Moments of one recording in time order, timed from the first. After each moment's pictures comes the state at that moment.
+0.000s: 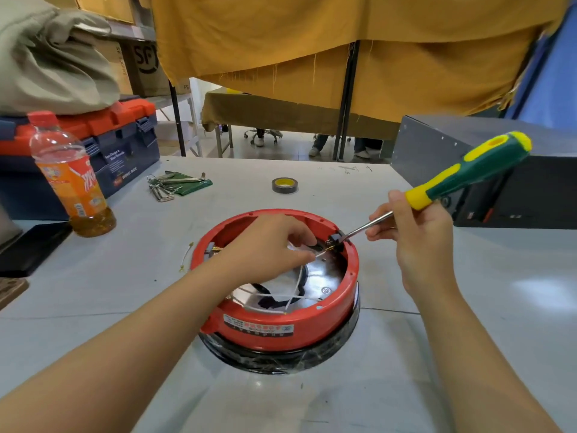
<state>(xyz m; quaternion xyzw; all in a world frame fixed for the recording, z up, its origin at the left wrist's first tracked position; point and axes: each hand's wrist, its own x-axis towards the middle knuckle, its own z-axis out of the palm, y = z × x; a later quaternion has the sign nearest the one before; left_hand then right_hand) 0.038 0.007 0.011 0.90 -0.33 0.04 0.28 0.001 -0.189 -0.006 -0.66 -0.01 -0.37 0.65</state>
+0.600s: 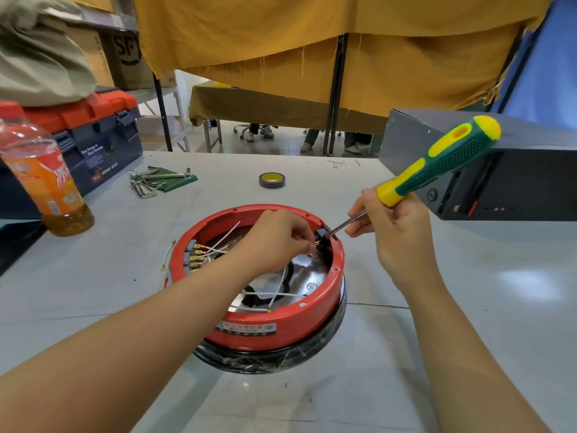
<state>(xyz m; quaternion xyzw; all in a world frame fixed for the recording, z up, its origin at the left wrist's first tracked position) 0.053 -0.027 -0.003 0.90 -0.28 0.00 0.33 0.002 -0.193 -0.007 -0.73 -0.05 -0.34 0.59</state>
